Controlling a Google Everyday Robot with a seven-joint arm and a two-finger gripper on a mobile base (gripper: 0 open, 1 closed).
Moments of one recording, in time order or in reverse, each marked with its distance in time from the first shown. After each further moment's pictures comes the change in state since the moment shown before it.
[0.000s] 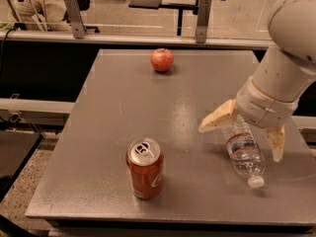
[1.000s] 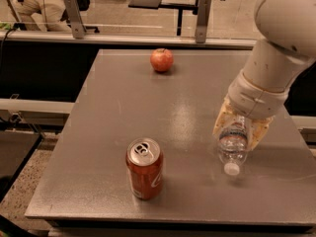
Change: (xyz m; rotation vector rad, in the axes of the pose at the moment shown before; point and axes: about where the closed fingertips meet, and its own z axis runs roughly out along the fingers) arm 0.009 -0.012 -0.005 -0.029 0.008 0.039
